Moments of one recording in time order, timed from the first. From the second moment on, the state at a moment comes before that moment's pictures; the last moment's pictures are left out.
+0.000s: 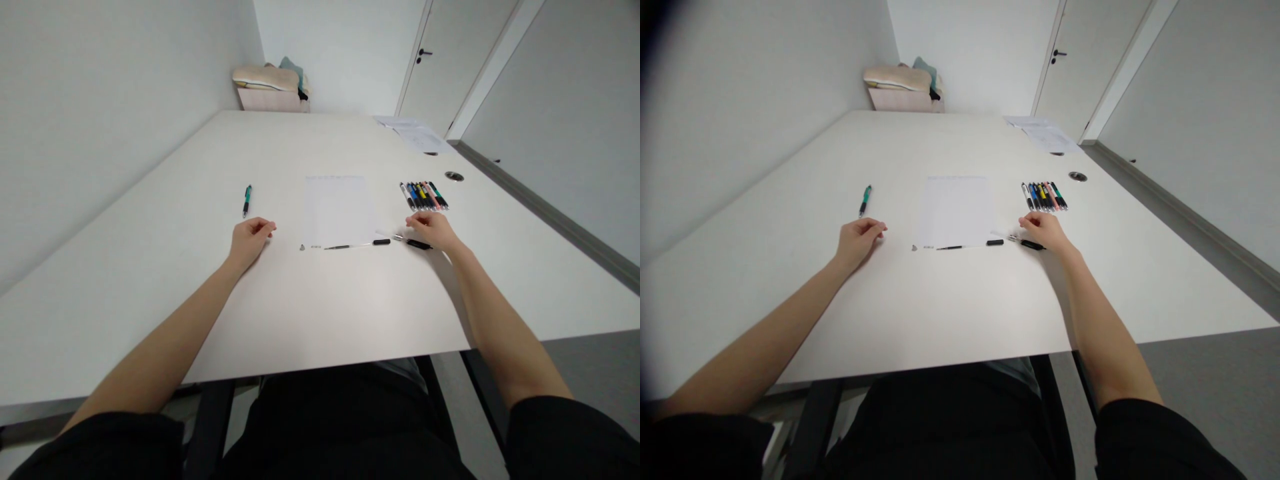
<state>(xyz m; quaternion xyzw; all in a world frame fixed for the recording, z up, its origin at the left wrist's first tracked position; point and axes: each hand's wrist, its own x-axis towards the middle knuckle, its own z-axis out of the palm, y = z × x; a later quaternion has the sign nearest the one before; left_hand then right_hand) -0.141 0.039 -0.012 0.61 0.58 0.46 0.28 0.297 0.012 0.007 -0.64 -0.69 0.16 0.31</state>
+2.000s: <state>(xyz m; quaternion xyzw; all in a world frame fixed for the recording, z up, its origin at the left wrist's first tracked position) -0.139 0.044 -0.019 0.54 0.55 0.51 0.37 0.290 0.005 0.018 -0.60 -0.78 0.15 0.12</state>
